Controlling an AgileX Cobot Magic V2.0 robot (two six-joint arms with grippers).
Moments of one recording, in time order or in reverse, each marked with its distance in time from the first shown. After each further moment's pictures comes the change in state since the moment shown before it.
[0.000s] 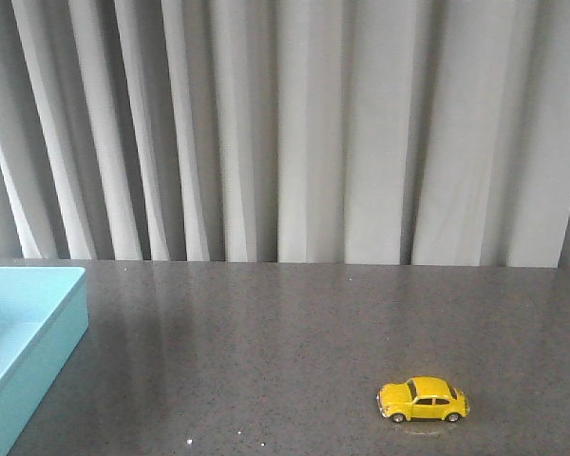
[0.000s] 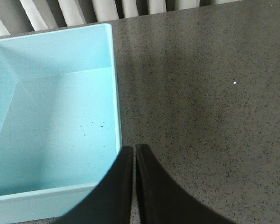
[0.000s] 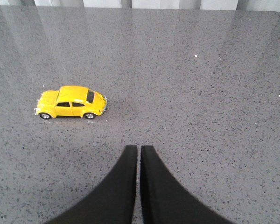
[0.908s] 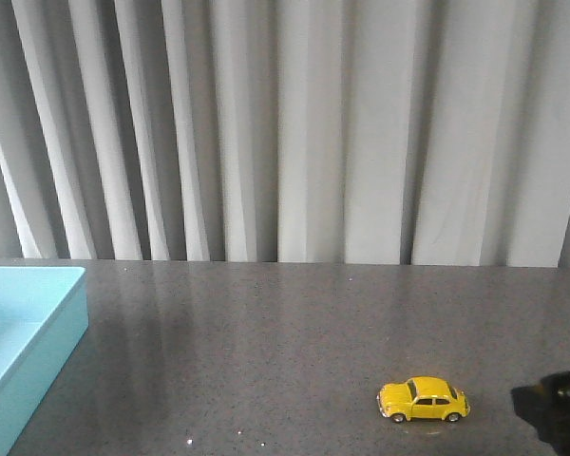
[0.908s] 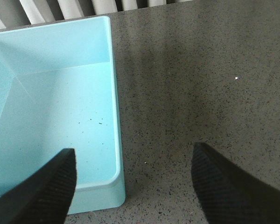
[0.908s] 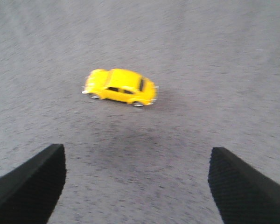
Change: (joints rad) left arm 0.000 0.022 0.000 0.000 -0.009 0.000; right arm 0.147 0.275 -0.306 0.082 0.245 -0.112
